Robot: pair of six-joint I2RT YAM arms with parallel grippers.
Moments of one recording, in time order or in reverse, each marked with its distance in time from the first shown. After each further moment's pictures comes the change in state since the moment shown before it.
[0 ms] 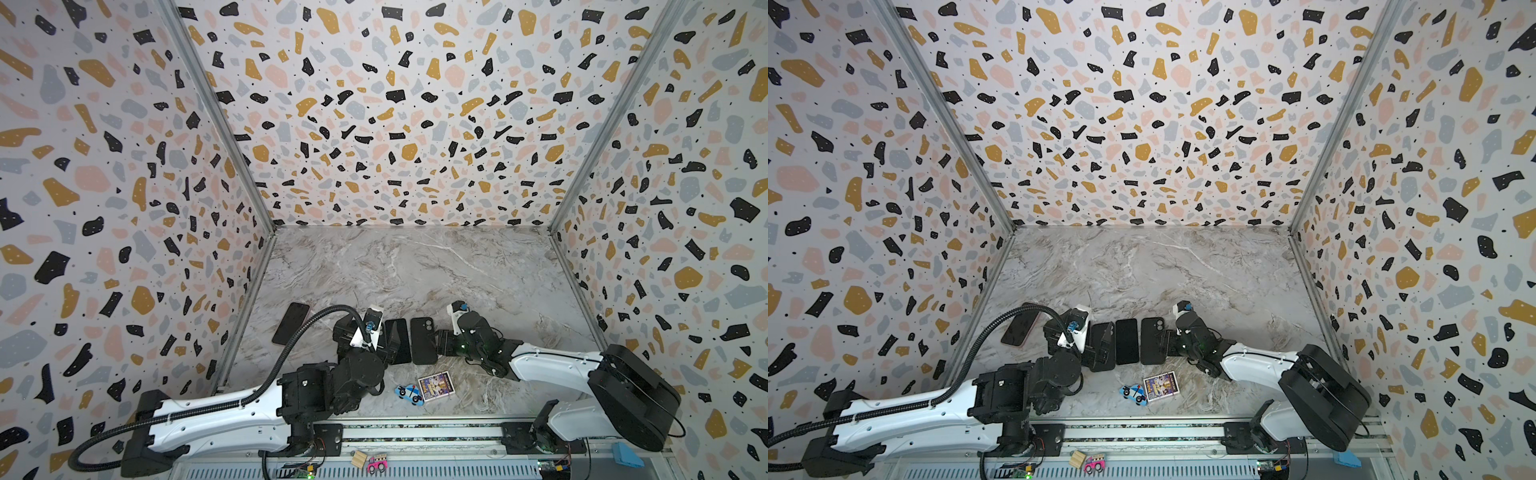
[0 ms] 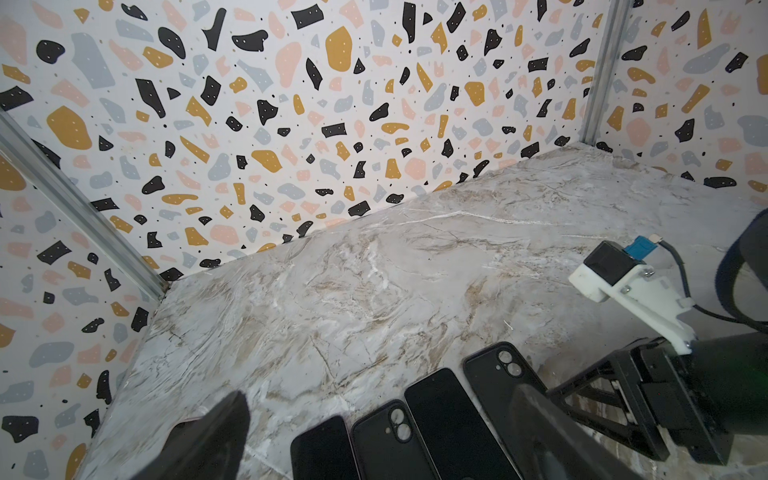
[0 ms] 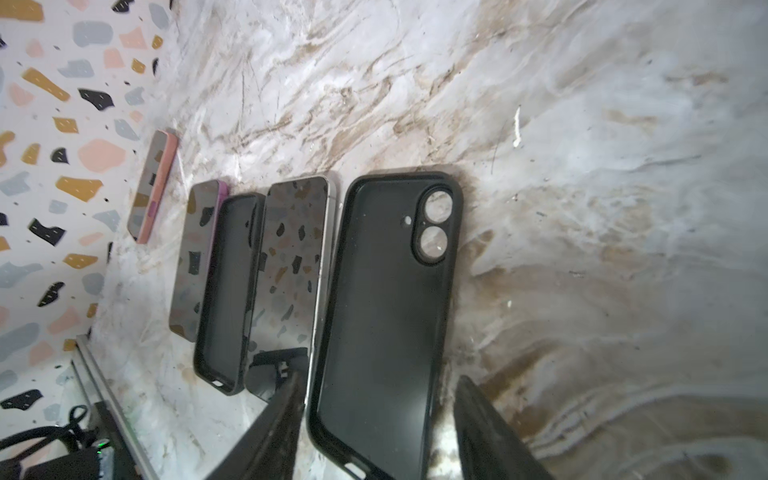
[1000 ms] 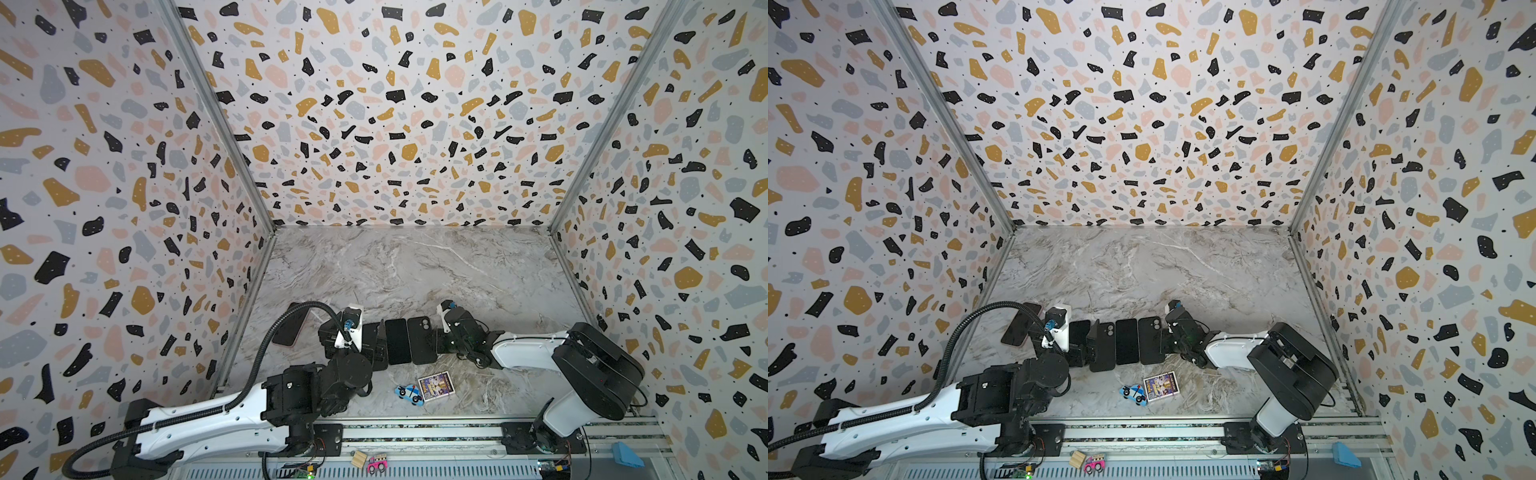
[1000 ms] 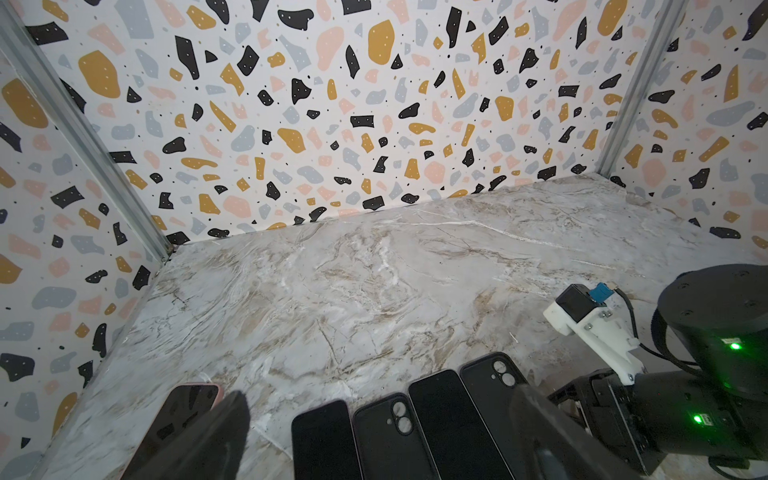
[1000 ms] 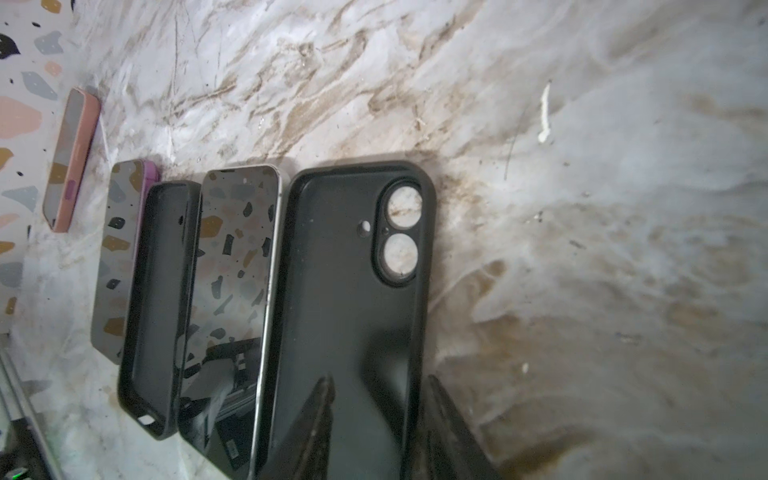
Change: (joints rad) left arm 0.024 -0.093 -0.006 -0.117 -0.031 -0.169; right arm -0.003 0.179 0.098 -0.003 0.000 -0.045
